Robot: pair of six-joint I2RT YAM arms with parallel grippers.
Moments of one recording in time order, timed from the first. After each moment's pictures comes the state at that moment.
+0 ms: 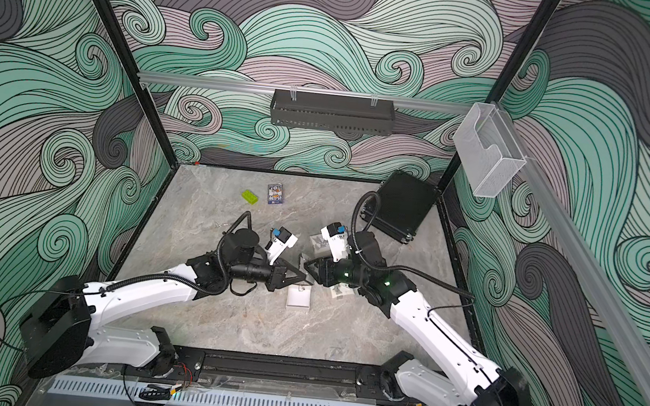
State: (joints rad) left arm -0.80 1.27 0.73 0.09 0.56 -0.48; right arm 0.59 1.05 0.79 -0.36 -0.46 0.37
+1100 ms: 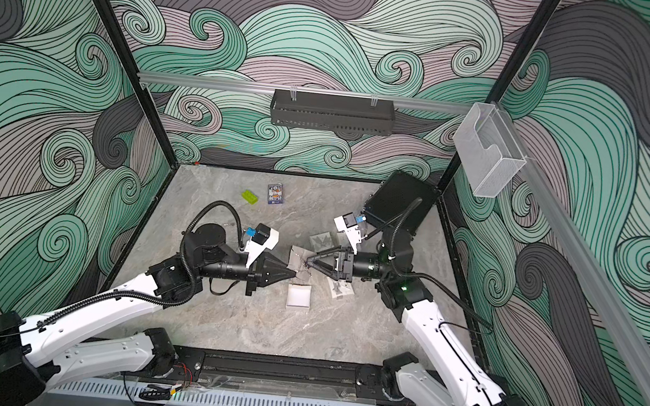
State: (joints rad) left arm -0.80 1.02 0.77 0.08 0.68 -0.17; right arm 0.41 0.97 0.70 0.11 -1.13 0.72
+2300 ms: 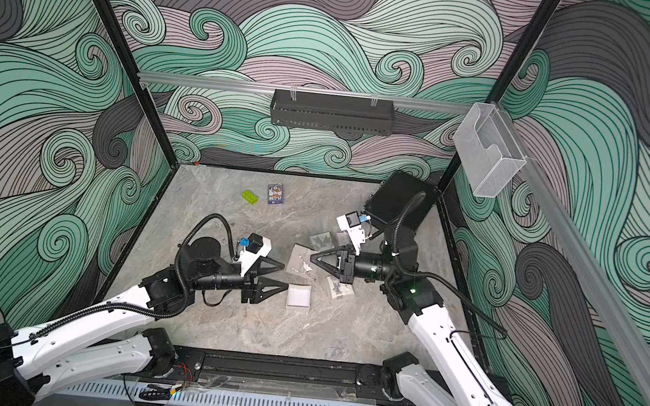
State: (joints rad) left arm -0.80 0.92 0.62 0.04 0.49 -0.16; right arm 0.42 0.91 0.81 -0.17 -1.02 0.55
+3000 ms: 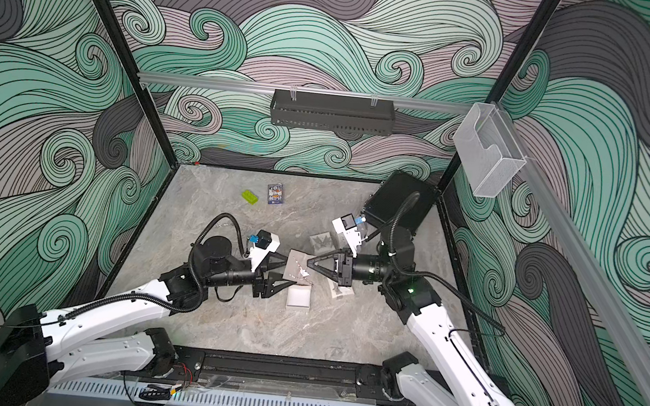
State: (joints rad) left arm -0.80 1.06 0.60 0.24 0.49 -0.18; right arm 0.44 0.92 0.81 -0.18 -1.06 0.57
